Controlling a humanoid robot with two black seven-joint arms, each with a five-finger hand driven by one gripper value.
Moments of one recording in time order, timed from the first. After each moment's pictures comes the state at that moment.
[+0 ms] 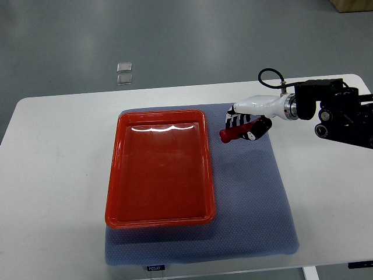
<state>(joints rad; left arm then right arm) -0.06 0.00 -0.05 -0.09 0.12 -0.15 0.04 1.32 -0.53 -0.25 1.17 -1.19 0.05 0.12</state>
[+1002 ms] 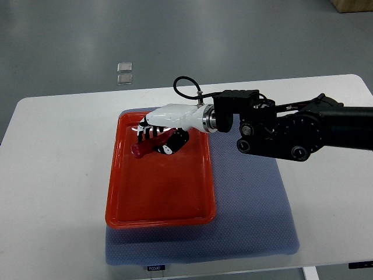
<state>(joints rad) -0.06 0.00 -0.05 -0.09 0.12 -0.16 0.04 1.31 -0.17 -0.15 1.12 -1.17 -0.04 0.14</state>
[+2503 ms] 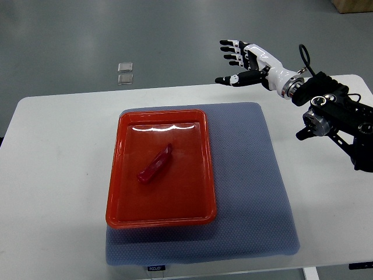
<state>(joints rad) -0.06 0.00 -0.05 -0.09 0.12 -0.16 0.04 0.81 -0.34 0.66 0.99 -0.68 -0.02 0.15</state>
